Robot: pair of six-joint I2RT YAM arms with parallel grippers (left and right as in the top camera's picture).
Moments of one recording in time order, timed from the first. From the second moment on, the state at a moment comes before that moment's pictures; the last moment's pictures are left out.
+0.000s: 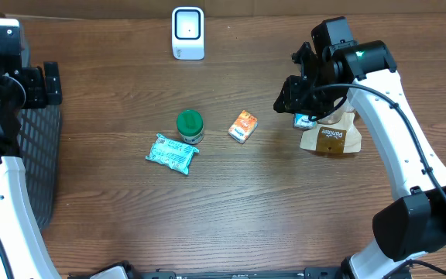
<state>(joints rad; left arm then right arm) 0.35 1.38 1.69 -0.95 0.03 0.29 0.23 1.79 1.74 -1.26 -0.36 0.24</state>
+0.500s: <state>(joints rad) 0.35 1.38 1.69 -0.95 0.03 0.29 0.24 1.79 1.46 -1.00 -0.36 0.40</state>
